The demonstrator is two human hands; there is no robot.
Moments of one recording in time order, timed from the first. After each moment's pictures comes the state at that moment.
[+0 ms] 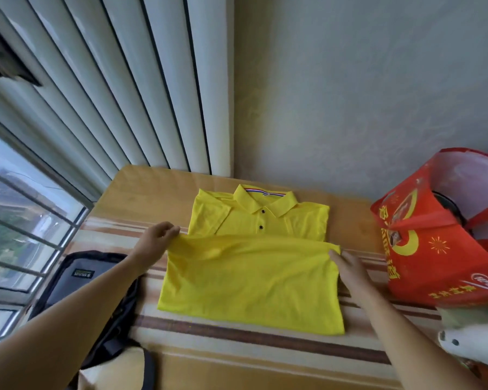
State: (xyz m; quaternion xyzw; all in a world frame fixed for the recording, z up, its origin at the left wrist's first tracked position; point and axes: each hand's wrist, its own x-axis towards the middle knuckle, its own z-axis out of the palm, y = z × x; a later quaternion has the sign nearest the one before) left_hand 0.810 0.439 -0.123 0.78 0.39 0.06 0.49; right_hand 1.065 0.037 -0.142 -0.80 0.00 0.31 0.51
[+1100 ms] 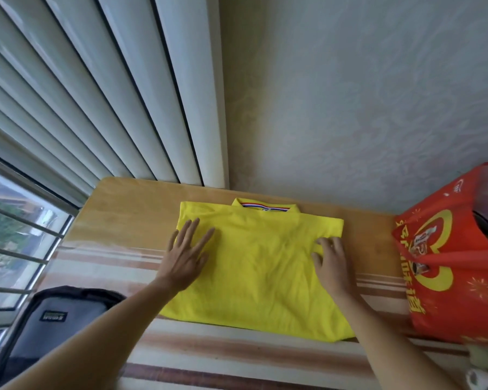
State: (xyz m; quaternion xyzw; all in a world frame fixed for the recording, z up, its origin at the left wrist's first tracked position) left_hand 0.888 0.430 -0.197 0.98 0.19 -0.04 0.10; right_hand 1.117 0.112 -0.211 -0.95 -0.25 0.01 0.18
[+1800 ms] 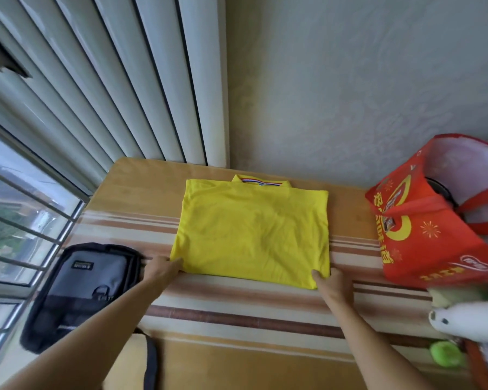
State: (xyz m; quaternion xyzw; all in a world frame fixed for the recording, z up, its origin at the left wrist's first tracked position) left_hand 0.782 0.380 -0.164 0.70 0.58 -0.12 0.39; right_hand 1.005 0.029 -0.187 -0.95 0.05 0.22 0.21
